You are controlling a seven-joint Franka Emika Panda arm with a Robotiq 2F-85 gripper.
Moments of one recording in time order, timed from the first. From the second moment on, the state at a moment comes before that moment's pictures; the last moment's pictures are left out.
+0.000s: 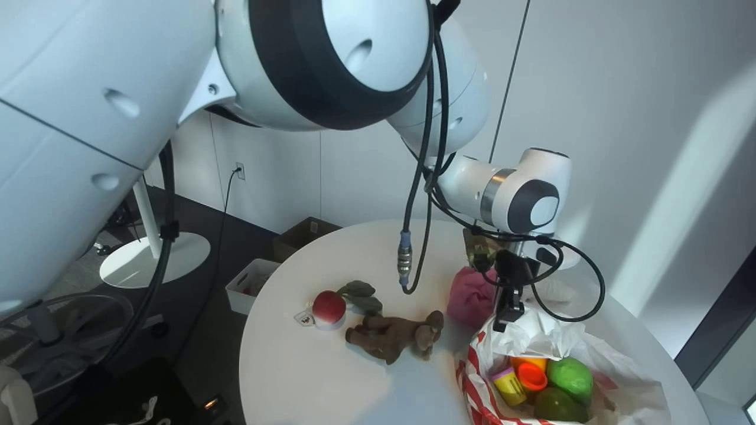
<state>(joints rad) 0.09 0.79 -0.29 -1.52 0.12 2.16 0.82</state>
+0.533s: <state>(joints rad) 0.01 0.73 -0.19 -1.44 0.17 2.09 0.85</state>
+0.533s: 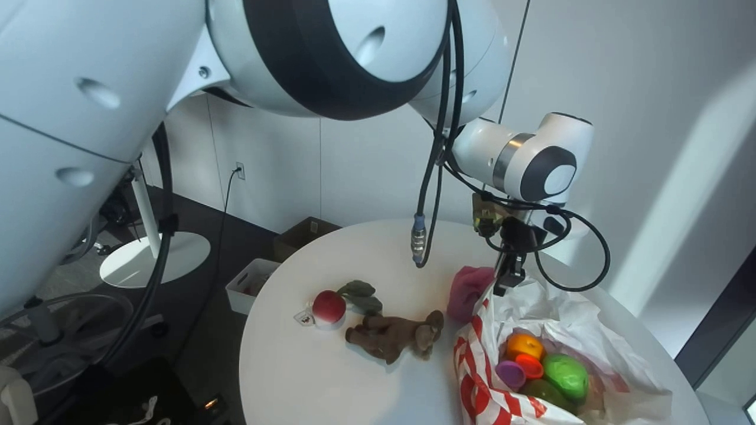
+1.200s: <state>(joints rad) 0.02 0.78 -0.17 -1.43 0.16 2.11 0.88</state>
